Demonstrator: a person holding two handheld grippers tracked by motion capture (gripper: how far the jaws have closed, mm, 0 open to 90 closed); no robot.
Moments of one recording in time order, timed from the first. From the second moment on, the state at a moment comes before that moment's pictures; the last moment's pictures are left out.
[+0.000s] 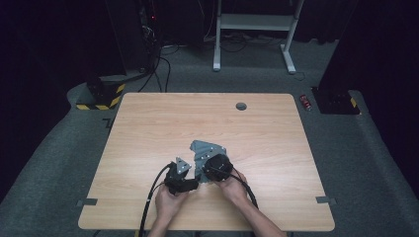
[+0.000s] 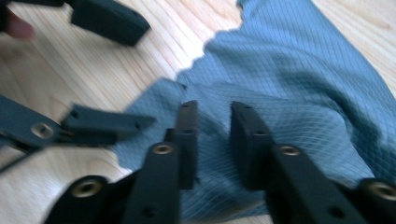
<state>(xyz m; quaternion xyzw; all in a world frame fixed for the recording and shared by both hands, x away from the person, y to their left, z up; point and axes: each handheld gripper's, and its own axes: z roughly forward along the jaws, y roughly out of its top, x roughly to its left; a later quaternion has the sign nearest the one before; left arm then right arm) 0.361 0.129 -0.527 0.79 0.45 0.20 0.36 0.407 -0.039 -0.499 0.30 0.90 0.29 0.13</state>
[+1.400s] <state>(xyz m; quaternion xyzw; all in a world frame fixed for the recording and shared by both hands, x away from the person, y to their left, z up) 0.361 0.129 -0.527 0.79 0.45 0.21 0.36 0.401 -0.066 -0.476 0.30 0.88 0.33 0.18</state>
